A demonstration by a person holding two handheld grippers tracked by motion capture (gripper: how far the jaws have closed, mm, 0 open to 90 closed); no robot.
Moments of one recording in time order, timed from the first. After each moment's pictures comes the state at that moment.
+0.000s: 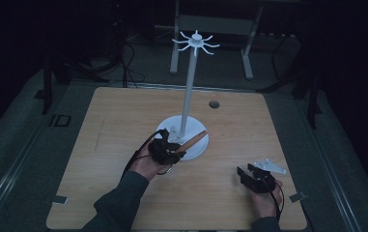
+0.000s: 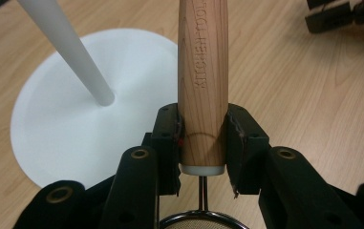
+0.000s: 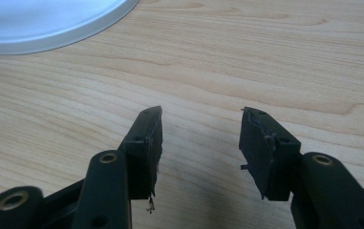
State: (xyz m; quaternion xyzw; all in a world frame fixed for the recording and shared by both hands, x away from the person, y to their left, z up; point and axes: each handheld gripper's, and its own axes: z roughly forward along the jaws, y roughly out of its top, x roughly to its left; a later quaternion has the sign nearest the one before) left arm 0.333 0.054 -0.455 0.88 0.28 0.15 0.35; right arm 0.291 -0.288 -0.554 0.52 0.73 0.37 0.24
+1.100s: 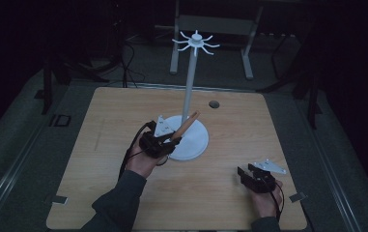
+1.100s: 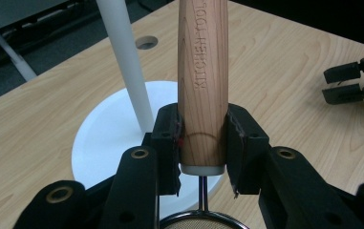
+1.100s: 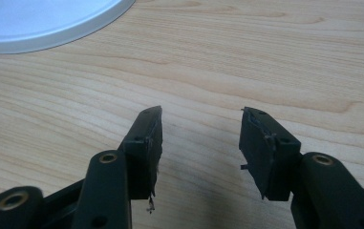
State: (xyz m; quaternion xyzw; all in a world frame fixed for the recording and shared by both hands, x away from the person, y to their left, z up) left arm 0.327 0.074 -0.427 0.82 0.32 0.21 0.42; right arm 0.291 -0.288 -0.555 0.52 0.73 0.37 0.24
